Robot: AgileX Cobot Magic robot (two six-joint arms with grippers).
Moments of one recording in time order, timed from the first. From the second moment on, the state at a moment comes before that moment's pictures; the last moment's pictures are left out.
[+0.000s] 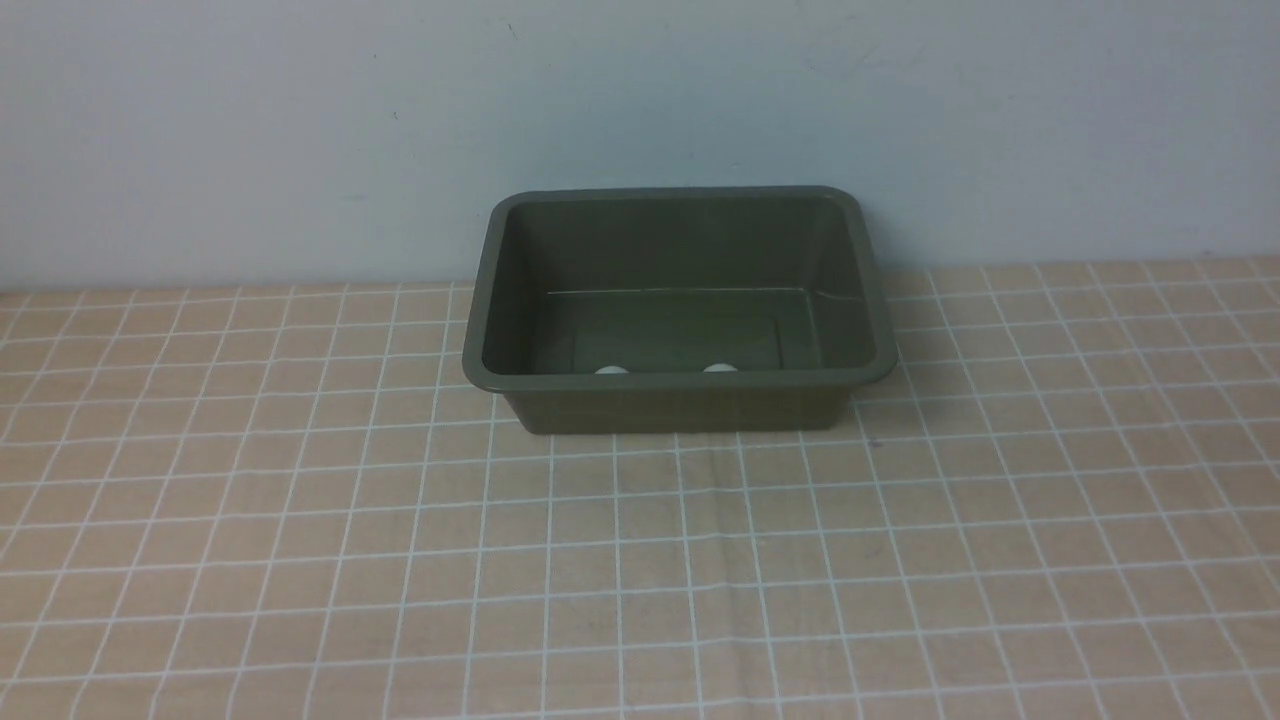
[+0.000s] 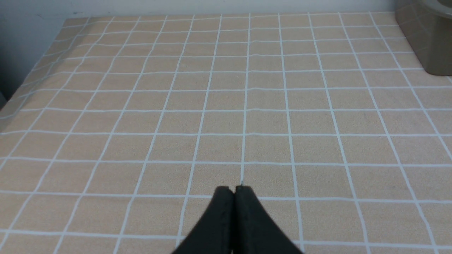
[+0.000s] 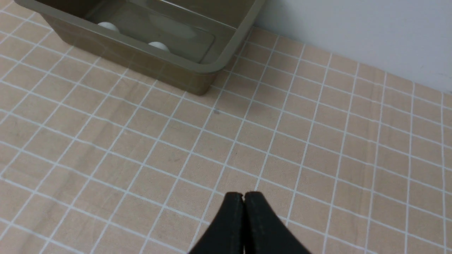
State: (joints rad) right arm 0.24 0.69 -0.74 0.07 0.83 -0.18; left arm 0.04 -0.01 0.02 0.18 0.43 -0.18
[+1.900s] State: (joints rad) right arm -0.09 -0.01 0.03 0.13 0.38 -0.18; left arm 0.04 -0.01 0.02 0.18 0.43 -0.18
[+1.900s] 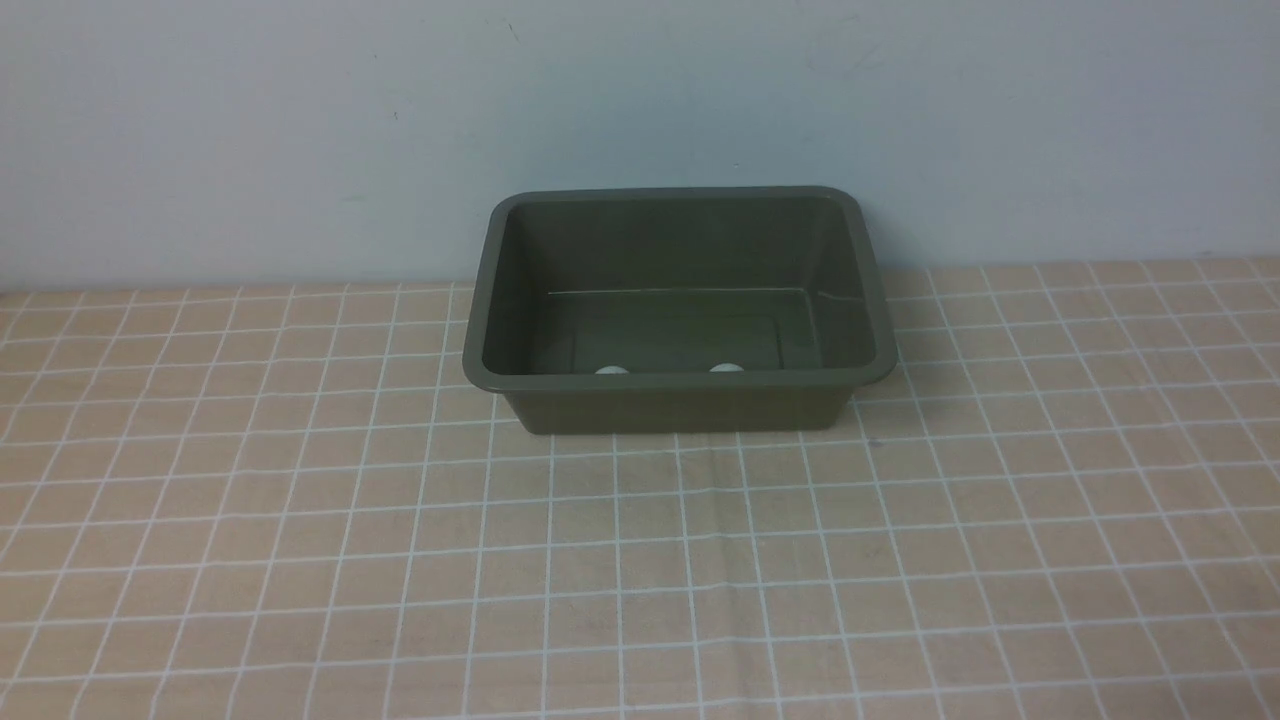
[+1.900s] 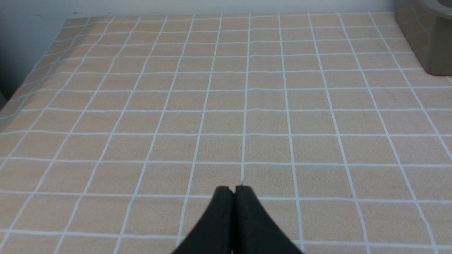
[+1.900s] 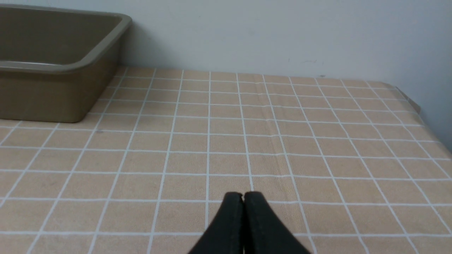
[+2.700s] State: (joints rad) right arm -0.09 -0.01 0.03 0.13 0.39 -0.18; left arm 0.04 -0.01 0.02 0.18 0.43 -0.18
